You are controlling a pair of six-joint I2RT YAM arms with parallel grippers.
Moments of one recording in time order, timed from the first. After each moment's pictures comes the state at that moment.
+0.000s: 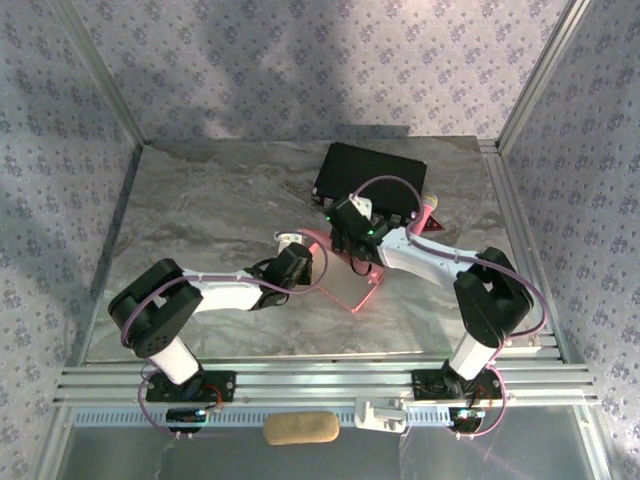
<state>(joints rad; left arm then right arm) -0.87 1.62 0.69 0.16 -0.40 -0.63 0.75 1.67 1.14 -0.42 0.33 0.79</state>
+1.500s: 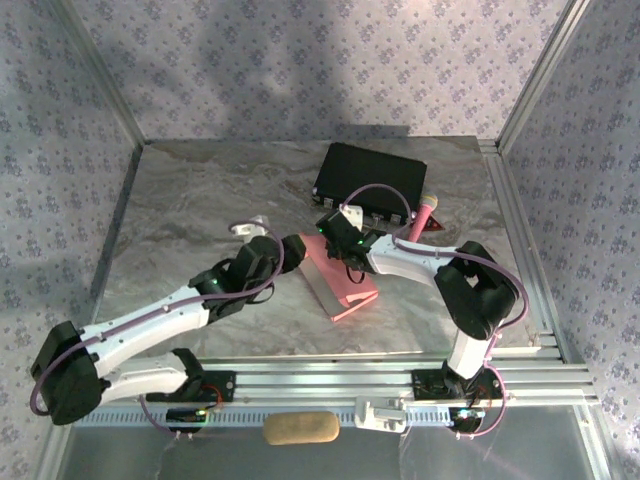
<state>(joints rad) -0.91 1.11 0.73 -0.17 -0.38 -1.03 0.79 1.75 1.09 -0.30 0.40 0.72</state>
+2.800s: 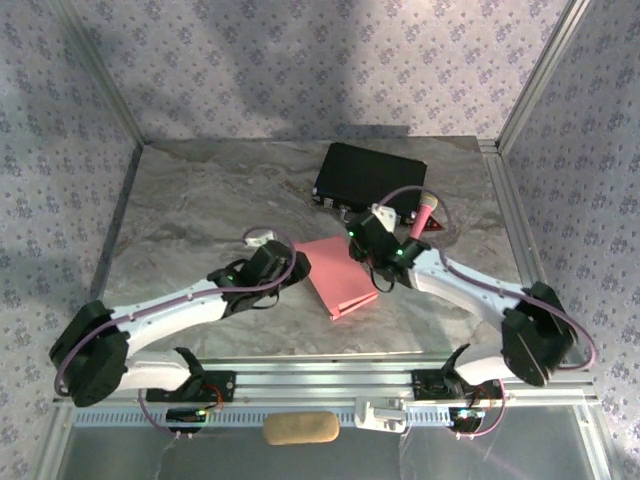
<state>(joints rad) -0.84 1.23 0.70 -0.22 -0.21 -1.10 0.76 1.34 0.90 -0.46 0.37 0.86</state>
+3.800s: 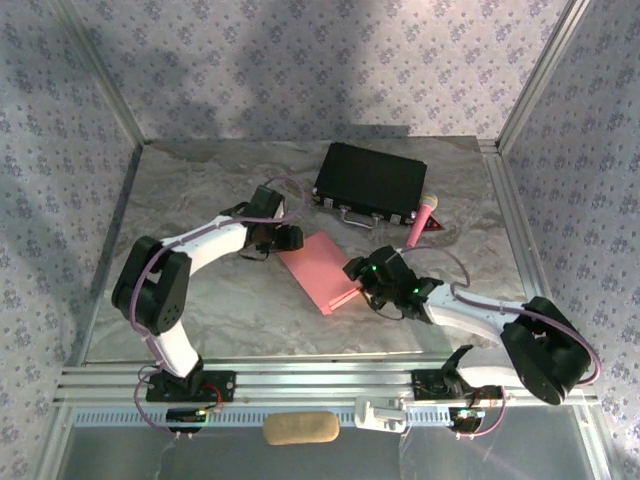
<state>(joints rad) -0.51 1.70 1.07 -0.43 0.17 -0.53 0.70 1.28 0.51 0.00 -0.06 1.44</state>
